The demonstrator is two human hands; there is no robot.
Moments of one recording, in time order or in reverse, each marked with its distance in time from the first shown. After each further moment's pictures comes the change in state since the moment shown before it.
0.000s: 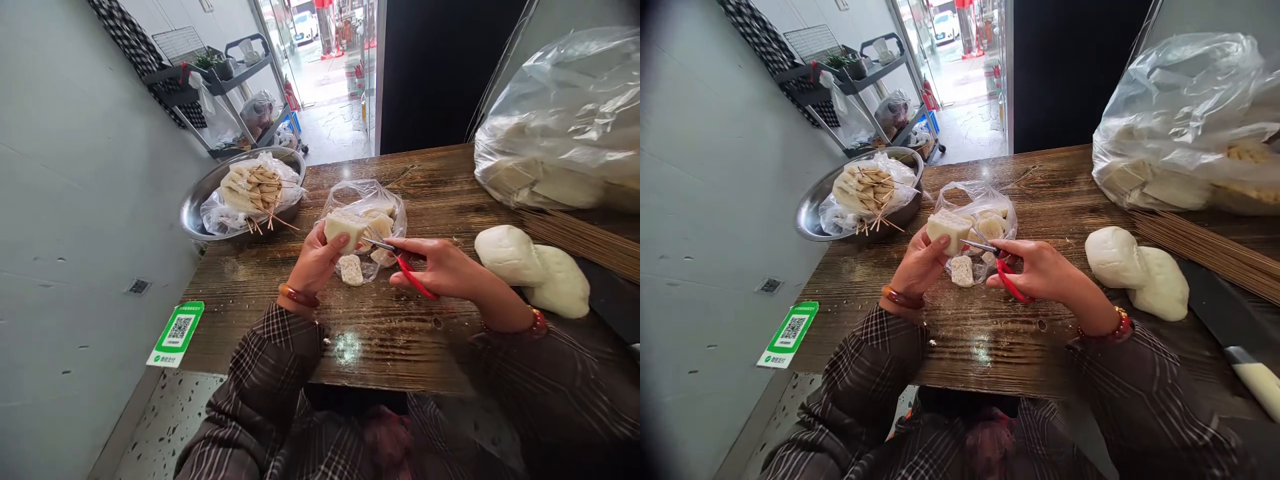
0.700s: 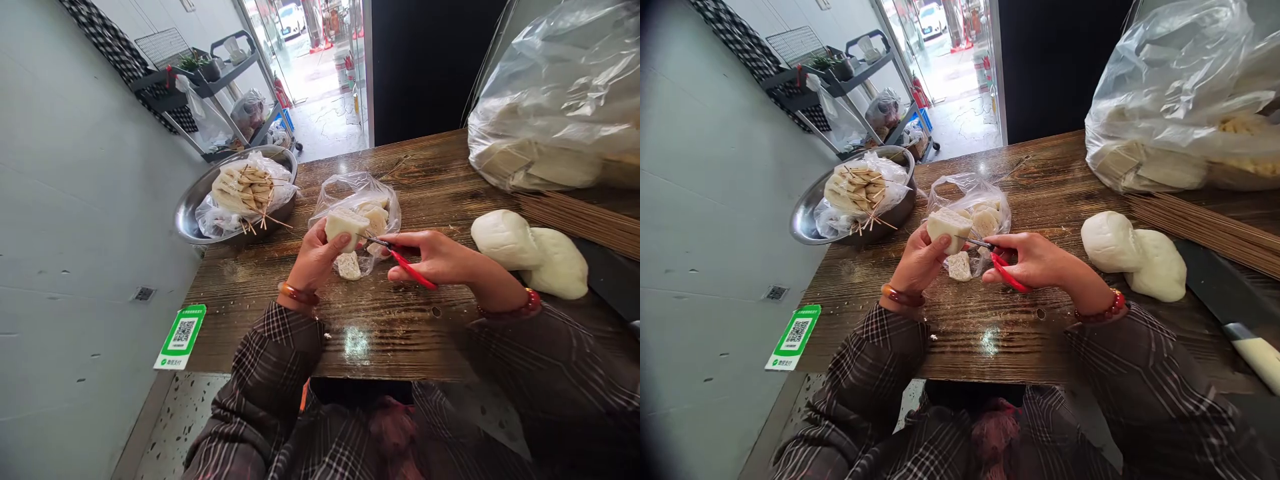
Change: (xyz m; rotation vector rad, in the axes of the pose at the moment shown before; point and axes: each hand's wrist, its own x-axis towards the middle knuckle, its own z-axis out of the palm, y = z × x) left_hand -0.001 -0.002 0.004 0.142 -0.065 0.008; right_hand 0.003 0.005 -0.002 0.135 -0.136 0.042
